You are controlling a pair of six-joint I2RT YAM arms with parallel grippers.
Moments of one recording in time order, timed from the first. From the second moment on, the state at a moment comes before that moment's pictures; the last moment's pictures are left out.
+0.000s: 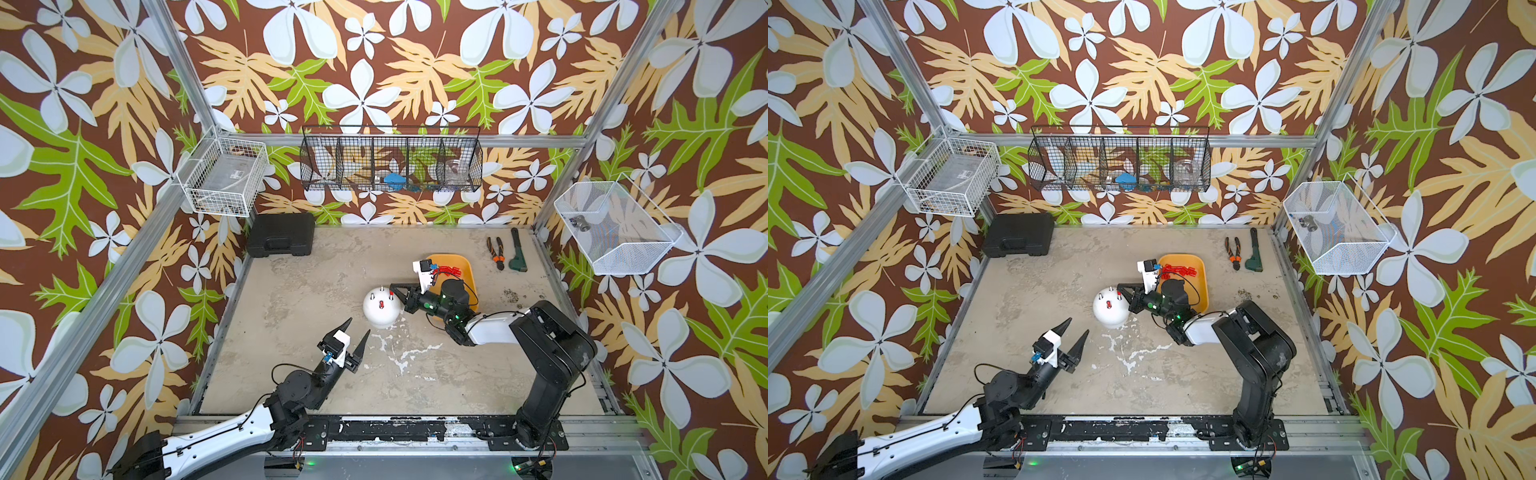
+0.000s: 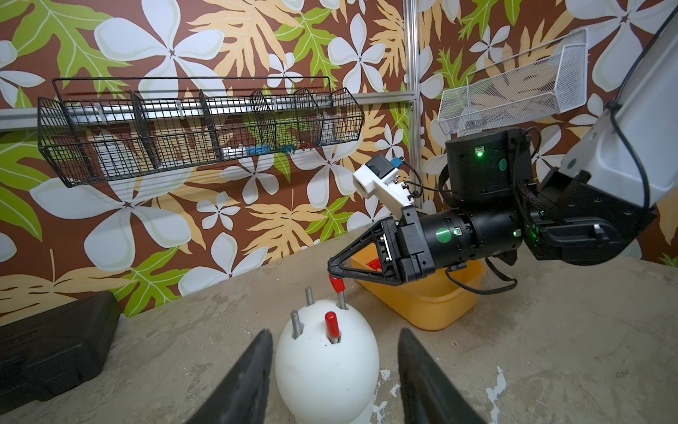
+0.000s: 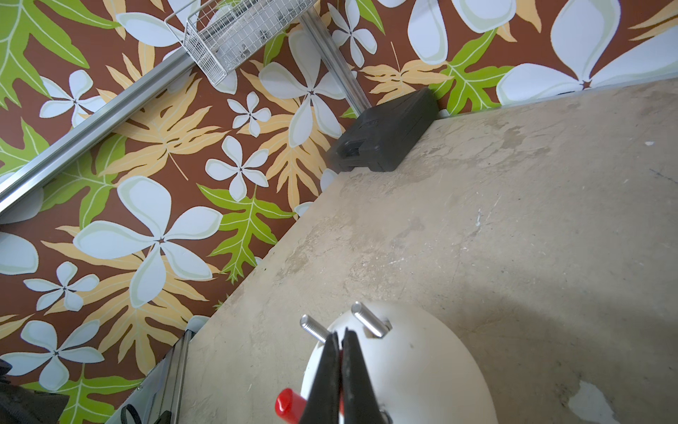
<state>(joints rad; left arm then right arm) -1.02 0.52 0.00 0.72 -0.46 0.20 0.60 1.80 0.75 0.97 -0.43 0.57</state>
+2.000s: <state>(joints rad) -1.02 0.54 0.00 0.72 -0.45 0.20 0.61 1.79 0.51 1.31 -0.42 0.44</state>
